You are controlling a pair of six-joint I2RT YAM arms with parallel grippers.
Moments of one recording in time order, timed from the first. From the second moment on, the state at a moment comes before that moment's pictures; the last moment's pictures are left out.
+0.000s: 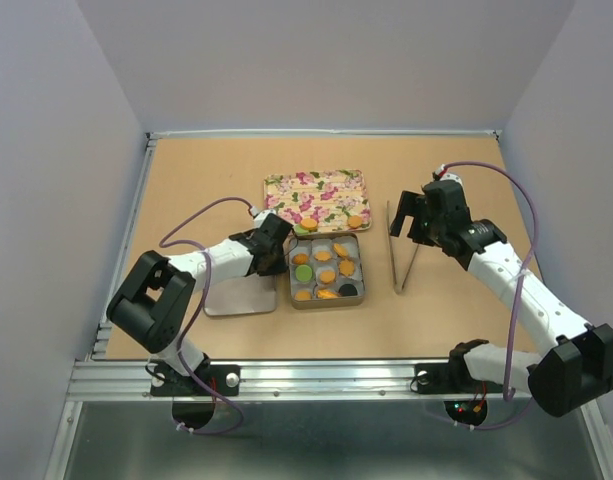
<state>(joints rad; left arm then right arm) -0.63 1.56 0.82 -0.32 -0.23 -0.71 0.37 1.16 0.99 -0.58 0.22 0.52</state>
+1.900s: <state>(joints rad) -0.19 1.33 1.35 0.86 0.79 -1.45 0.24 1.95 1.09 1.14 -0.79 1.86</state>
